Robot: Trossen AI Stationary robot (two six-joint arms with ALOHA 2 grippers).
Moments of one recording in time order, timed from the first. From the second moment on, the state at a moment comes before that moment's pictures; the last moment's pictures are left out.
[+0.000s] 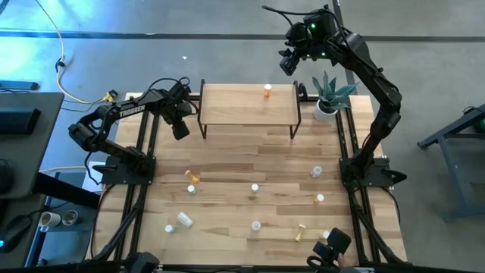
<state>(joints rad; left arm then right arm) 1.03 1.41 0.83 -0.83 0.02 0.40 -0.73 1.72 2.18 -1.03 0.02 -0.27</state>
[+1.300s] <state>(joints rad) 1.03 1.38 1.20 -1.10 -0.12 0.41 -0.73 1.72 2.18 -1.03 0.02 -0.27</state>
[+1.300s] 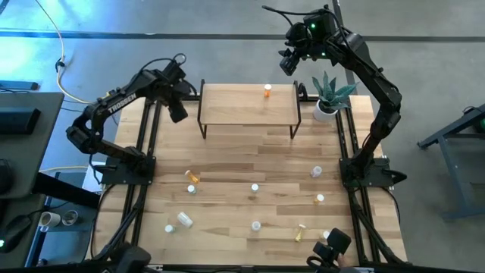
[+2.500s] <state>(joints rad) 0.81 1.67 1.92 -1.15 -0.14 0.37 -0.73 1.72 2.18 -1.02 0.02 -0.27</state>
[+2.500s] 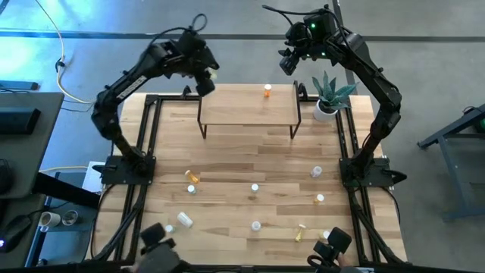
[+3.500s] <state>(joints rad) 0.80 1.87 1.93 -1.28 -0.12 0.29 -0.73 1.72 2.18 -1.02 0.02 -0.24</state>
